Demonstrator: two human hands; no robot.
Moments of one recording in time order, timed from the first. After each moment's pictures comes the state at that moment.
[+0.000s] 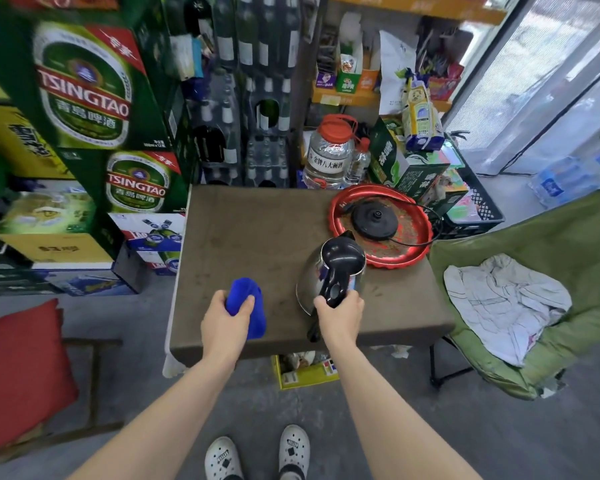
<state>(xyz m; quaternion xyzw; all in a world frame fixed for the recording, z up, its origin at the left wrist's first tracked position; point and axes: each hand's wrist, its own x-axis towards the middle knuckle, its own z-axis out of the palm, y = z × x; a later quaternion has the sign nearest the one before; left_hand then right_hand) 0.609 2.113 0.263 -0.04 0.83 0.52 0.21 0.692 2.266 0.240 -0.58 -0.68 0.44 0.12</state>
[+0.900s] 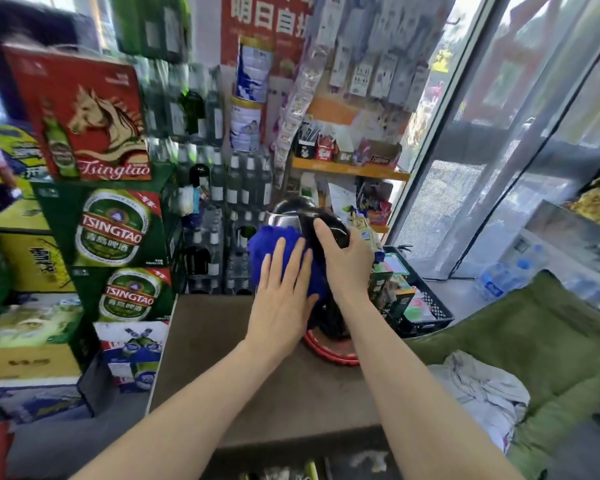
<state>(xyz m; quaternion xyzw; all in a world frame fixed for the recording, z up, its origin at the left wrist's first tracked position) 0.615 2.208 0.448 0.46 0.83 0.20 -0.26 0.665 2.301 0.533 -0.30 -0.72 0.44 0.44</state>
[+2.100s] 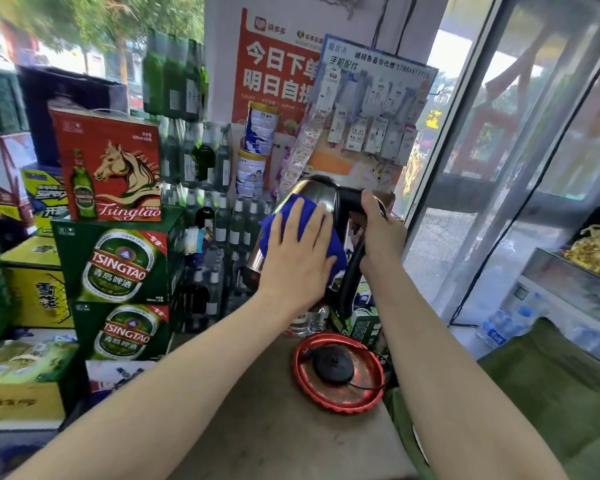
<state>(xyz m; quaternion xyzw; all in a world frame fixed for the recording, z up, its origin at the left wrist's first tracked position) 0.608 2.219 0.585 0.43 0.82 0.15 -0.34 0.657 2.347 0.637 -0.26 -0.54 0.63 0.49</state>
